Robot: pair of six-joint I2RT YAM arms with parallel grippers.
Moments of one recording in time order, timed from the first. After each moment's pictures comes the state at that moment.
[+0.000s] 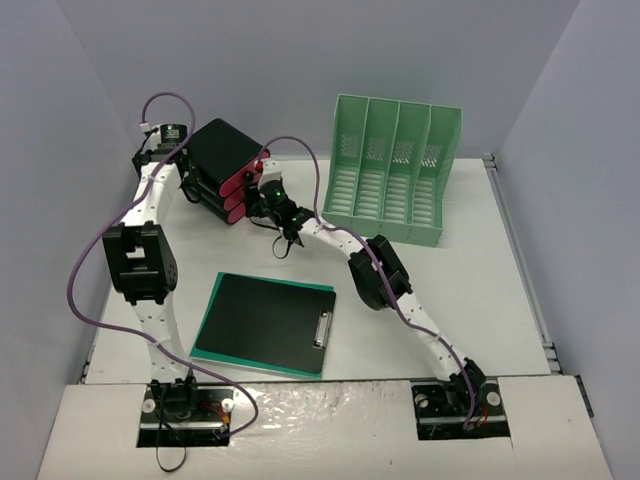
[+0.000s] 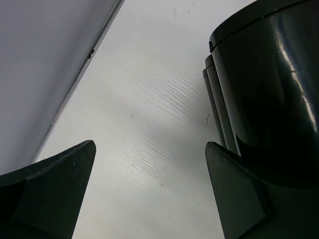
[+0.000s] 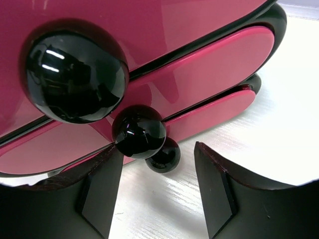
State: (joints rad) left arm 0.03 2.08 1.94 -0.72 -0.47 -0.31; right arm 0.77 2.68 2.25 0.13 0.20 0.32
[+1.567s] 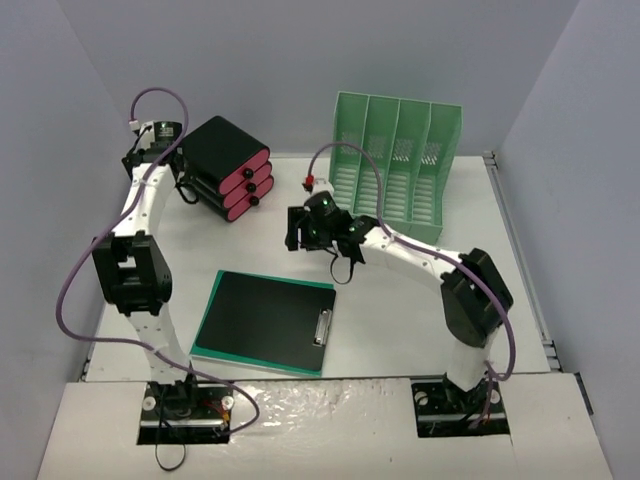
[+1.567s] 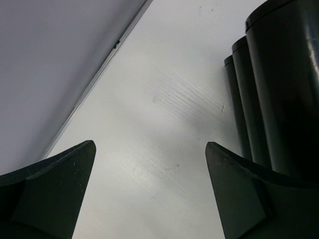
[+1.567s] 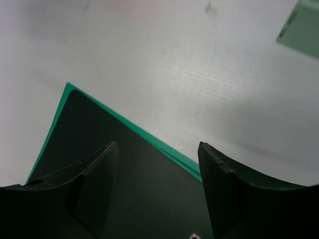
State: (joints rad) left arm 0.02 1.93 1.83 -0.77 -0.53 -0.36; right arm 0.79 1.79 1.32 -0.24 0.07 0.57
